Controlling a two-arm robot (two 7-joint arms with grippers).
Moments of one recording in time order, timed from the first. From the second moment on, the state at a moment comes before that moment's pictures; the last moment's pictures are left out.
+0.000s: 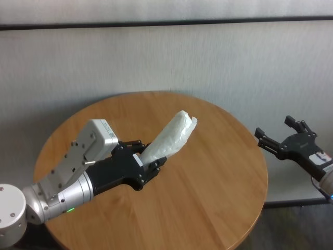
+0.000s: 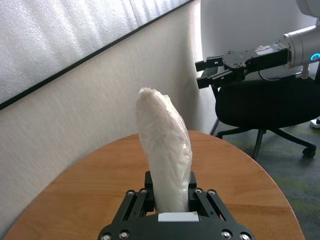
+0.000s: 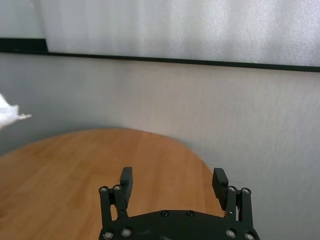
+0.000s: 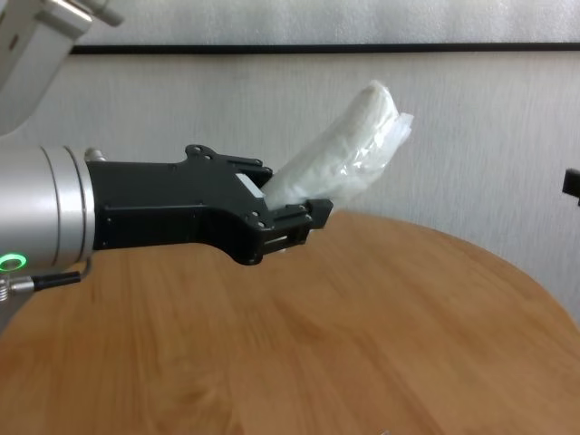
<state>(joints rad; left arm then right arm) -0.22 0.54 0.46 -1.74 -0.22 0.05 -0.52 0.10 0.61 -0.27 -1.54 0.54 -0.07 0.24</state>
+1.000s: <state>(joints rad) -0.22 0.54 0.46 -1.74 -0.22 0.05 -0.52 0.11 0.66 -0.20 -1.70 0.91 0.29 0.39</state>
